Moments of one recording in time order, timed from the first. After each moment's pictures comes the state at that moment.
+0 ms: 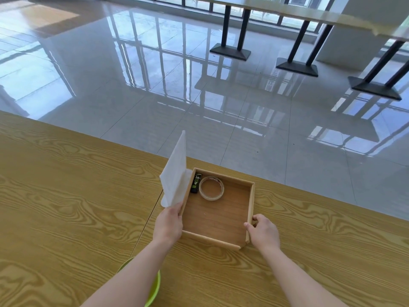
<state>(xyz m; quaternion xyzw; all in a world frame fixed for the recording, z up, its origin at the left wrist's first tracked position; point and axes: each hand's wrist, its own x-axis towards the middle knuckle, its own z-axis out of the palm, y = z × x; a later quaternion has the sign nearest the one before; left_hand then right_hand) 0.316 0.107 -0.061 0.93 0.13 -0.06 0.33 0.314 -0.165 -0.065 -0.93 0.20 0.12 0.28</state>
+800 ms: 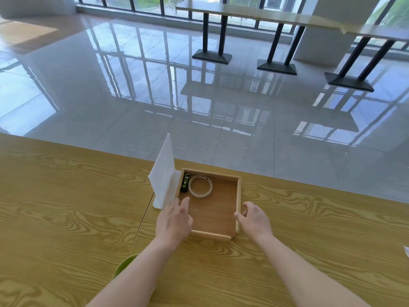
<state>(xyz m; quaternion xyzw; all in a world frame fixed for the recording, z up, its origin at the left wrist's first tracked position) 0.301 0.073 -0.020 0.99 -0.03 -0.04 0.16 0.303 -0.166 -0.030 -0.94 0.16 0.11 0.29</state>
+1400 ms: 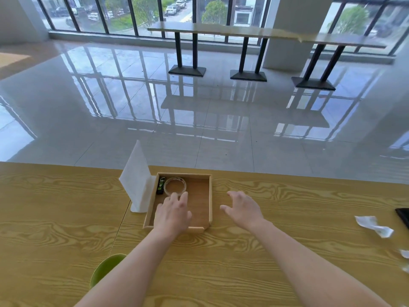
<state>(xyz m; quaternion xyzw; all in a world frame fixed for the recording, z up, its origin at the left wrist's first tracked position) 0.283 0.001 0.023 0.99 -0.10 -0.05 0.08 0.265 -0.219 0.028 -0.97 0.08 0.10 0.22</state>
